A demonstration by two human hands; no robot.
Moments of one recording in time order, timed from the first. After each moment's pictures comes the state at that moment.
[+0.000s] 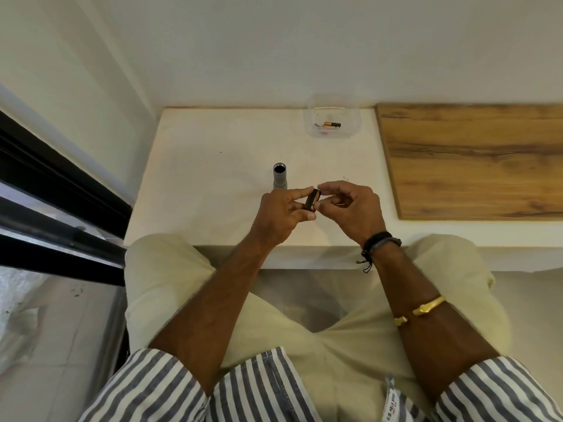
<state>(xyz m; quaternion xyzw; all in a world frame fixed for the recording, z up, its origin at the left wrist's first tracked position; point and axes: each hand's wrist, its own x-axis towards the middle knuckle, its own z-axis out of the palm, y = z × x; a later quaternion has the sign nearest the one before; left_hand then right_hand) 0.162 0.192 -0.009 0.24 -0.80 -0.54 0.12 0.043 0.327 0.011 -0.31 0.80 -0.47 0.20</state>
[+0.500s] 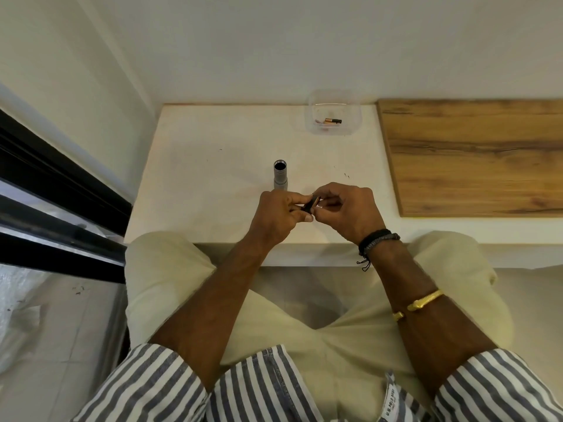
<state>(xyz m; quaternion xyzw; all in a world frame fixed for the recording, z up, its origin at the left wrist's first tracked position) 0.167 0.189 -0.010 0.23 -0.84 -0.47 0.13 0.049 0.325 0.019 -0.40 0.82 -0.38 0.17</state>
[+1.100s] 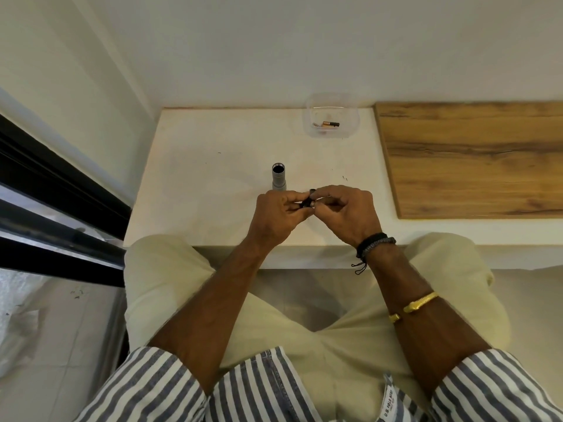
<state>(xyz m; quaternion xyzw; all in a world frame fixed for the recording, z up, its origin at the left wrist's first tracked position) 0.165 0.192 -0.013 0.22 -0.83 -0.47 0.21 0.051 0.324 0.013 -0.38 0.81 -0.43 0.13</state>
